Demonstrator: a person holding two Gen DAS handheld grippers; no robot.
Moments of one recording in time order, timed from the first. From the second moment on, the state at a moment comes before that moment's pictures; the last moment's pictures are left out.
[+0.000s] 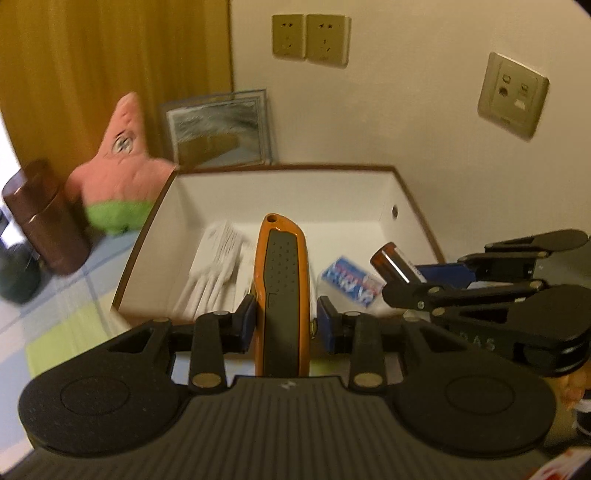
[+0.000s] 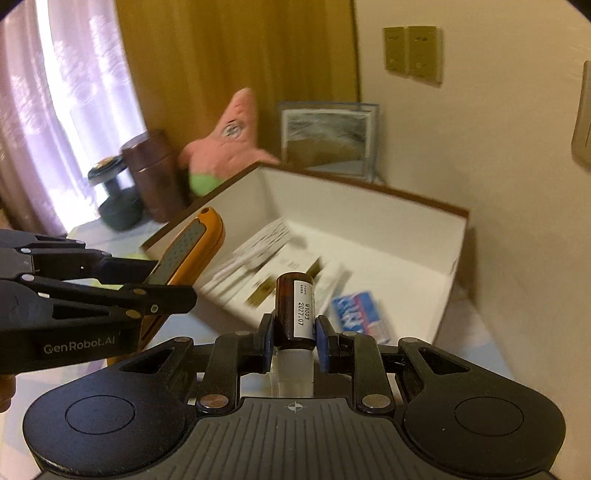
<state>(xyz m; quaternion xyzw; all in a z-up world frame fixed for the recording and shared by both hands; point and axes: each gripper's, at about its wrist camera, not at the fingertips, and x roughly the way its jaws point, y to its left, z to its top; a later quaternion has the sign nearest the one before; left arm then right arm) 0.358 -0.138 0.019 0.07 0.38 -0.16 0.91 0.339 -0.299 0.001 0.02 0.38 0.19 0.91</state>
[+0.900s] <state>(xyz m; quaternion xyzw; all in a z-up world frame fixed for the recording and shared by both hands) 0.528 -0.201 -0.053 0.10 0.45 -0.21 0.86 0.492 -0.324 -0.070 -0.02 0.44 0.12 0.89</state>
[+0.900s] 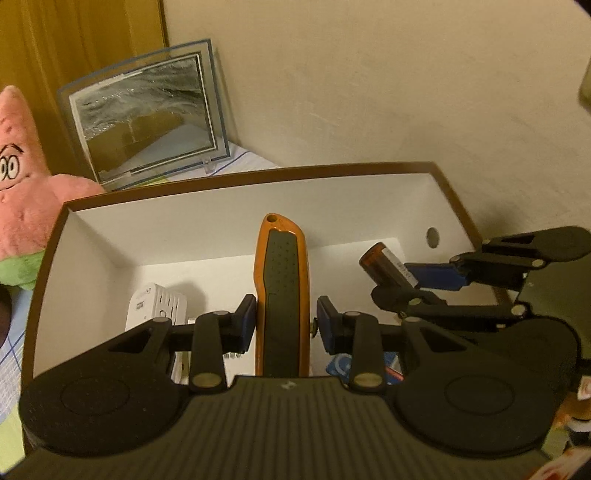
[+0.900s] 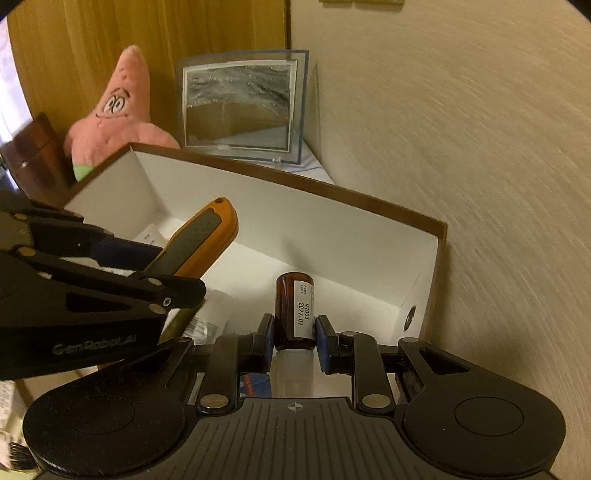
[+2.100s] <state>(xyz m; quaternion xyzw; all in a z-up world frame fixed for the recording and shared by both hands) 0.500 -0.161 -0.032 0.07 0.44 -0.19 0.88 0.458 -0.330 -0.052 0.00 0.41 0.14 0.90</state>
